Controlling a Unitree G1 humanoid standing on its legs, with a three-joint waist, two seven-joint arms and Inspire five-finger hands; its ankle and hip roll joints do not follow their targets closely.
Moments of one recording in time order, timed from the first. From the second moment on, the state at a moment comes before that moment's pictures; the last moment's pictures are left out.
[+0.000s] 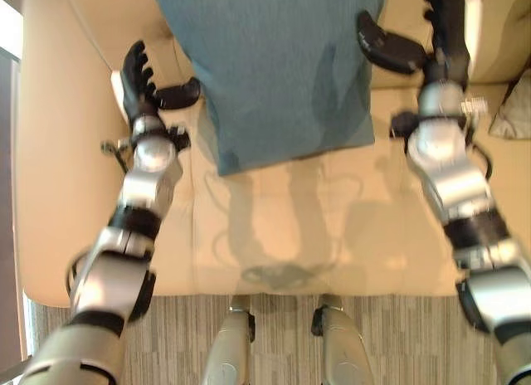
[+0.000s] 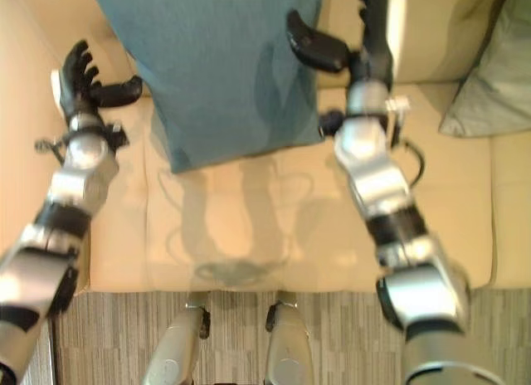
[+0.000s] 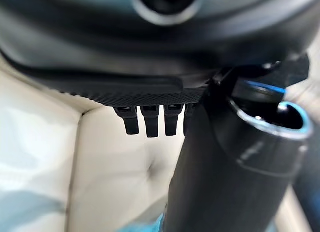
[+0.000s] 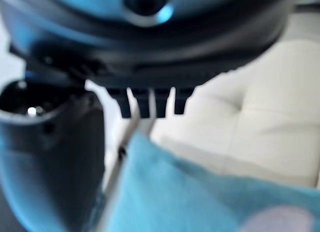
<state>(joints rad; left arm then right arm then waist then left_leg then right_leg) -0.73 0.49 -0.10 0.52 -0.44 -0.06 0.58 -0.67 -0.62 0.11 0.17 0.21 0.03 -0.53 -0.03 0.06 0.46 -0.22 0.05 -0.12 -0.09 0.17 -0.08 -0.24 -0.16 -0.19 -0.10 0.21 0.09</state>
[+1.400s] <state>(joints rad) 0.02 0.15 0.05 1.23 -0.38 -0.04 0.28 0.20 -0.25 -0.05 0.74 0.27 -0.07 -0.35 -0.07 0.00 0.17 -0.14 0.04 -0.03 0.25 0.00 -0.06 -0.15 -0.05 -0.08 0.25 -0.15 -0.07</state>
